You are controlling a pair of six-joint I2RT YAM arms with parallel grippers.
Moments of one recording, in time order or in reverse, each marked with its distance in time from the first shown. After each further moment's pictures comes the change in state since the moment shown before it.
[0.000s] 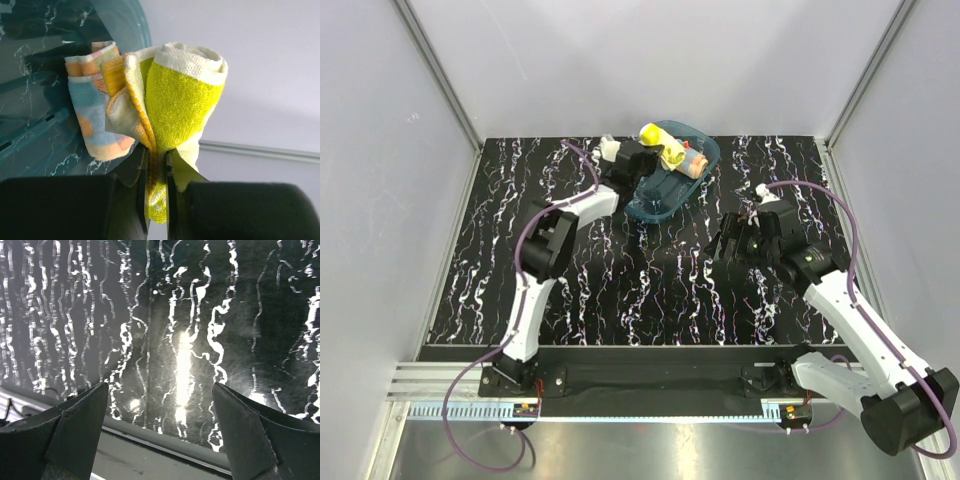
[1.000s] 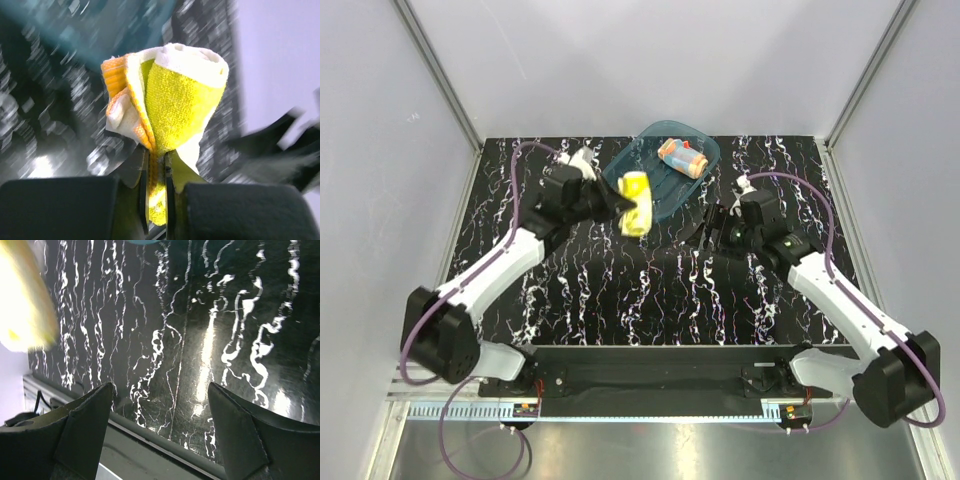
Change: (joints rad) left arm 0.032 -0.924 -0.663 -0.501 0.475 0.667; right arm 0.035 0.177 0.018 0.184 -0.112 0.049
